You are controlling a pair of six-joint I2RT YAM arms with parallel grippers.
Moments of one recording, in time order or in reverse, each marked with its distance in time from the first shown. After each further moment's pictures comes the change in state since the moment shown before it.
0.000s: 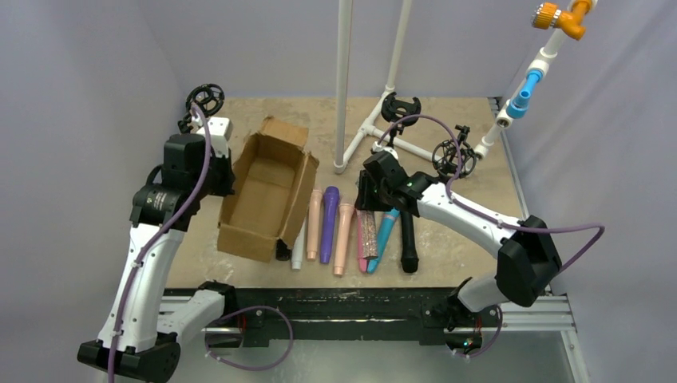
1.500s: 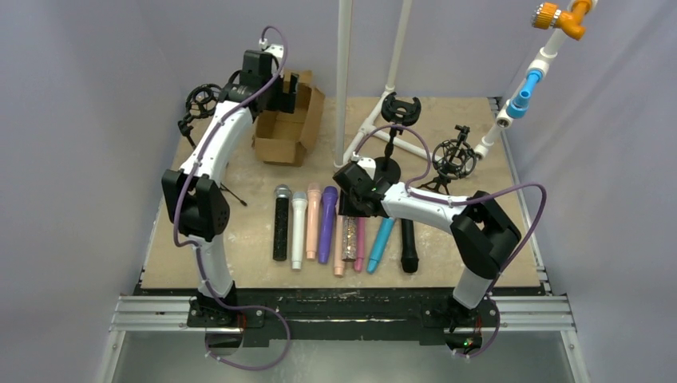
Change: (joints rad) left arm -0.065 1.036 0.763 0.335 -0.103 0.040; right arm 0.101 0.278 0.041 0.100 0.175 0.129
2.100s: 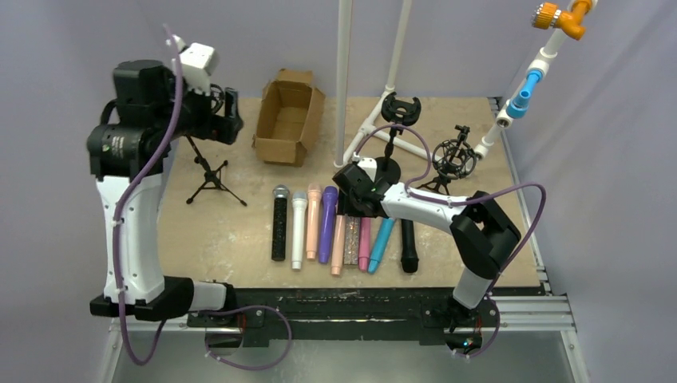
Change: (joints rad) left arm 0.090 -0.584 0.084 -0.576 0.330 0.140; right arm 0.006 0.002 0.000 -0.013 0.035 0.002
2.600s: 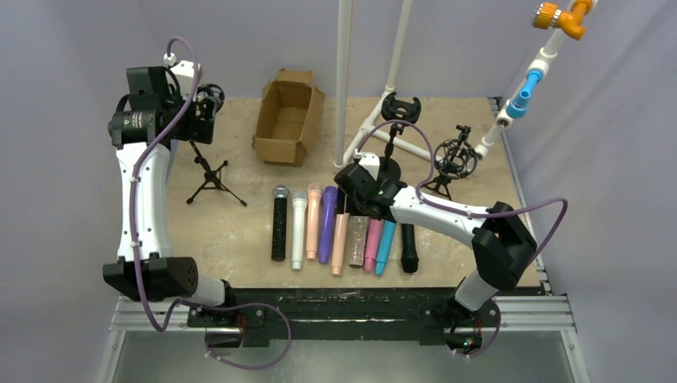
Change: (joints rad) left arm 0.287 0.020 -0.272 0.126 -0.168 0.151; right arm 0.041 -0.095 0.000 -0.054 0.070 -0.014
